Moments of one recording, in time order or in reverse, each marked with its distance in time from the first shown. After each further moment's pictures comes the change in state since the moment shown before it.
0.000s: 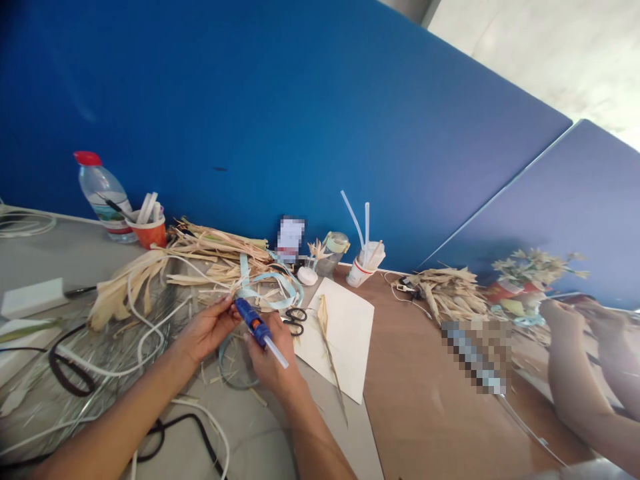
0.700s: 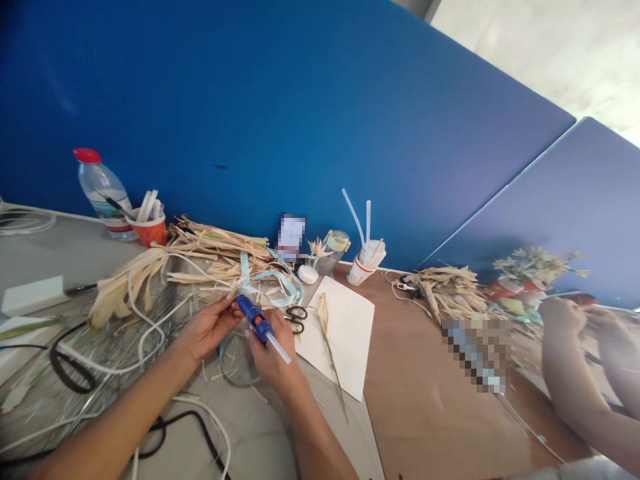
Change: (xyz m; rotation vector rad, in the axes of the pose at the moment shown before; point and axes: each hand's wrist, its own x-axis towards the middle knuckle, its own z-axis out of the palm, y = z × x) left_hand 0.002 0.000 -0.002 -0.003 -0.019 -0.004; right_hand 0.002 0.003 0.000 0.020 0.003 -0.029
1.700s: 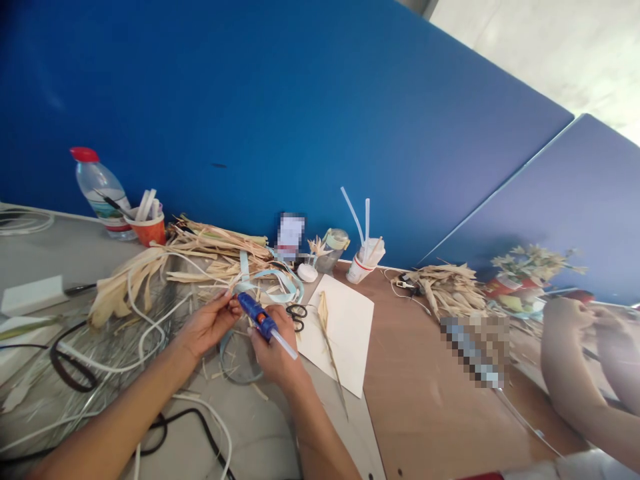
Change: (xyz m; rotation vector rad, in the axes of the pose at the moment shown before) left_hand 0.002 0.001 -0.004 -0.030 -0.053 0.006; right_hand 0.000 0.002 -0.003 0.011 0.038 -0.013
